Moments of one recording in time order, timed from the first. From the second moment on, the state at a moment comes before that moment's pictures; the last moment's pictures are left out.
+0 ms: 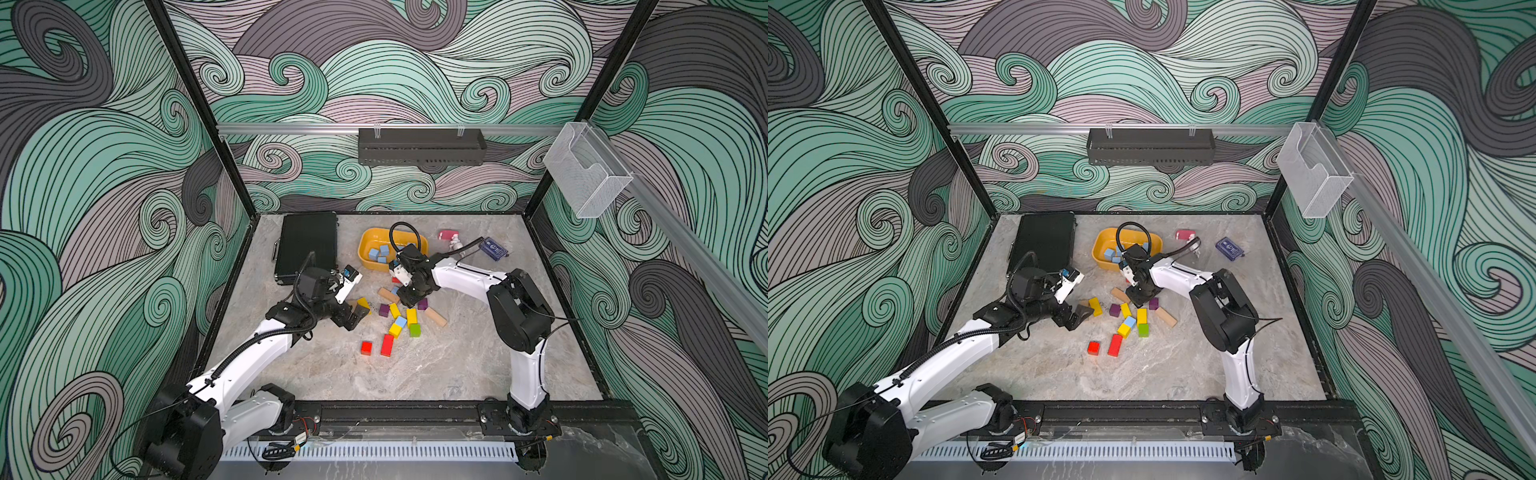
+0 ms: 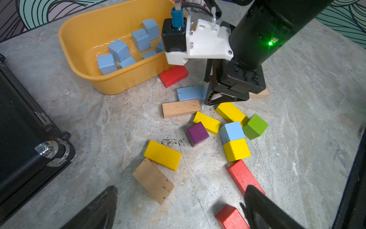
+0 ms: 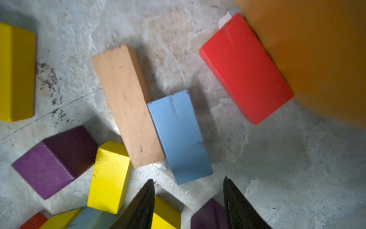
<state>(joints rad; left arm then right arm) -0.42 1.09 0.67 -0.32 0.31 0.19 0.65 2.01 1.42 -0.71 -0.03 -0.10</state>
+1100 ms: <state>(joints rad) -0.42 1.09 0.67 -0.33 0.29 0.20 0.69 2.12 1.52 -0.69 0.00 -0.13</state>
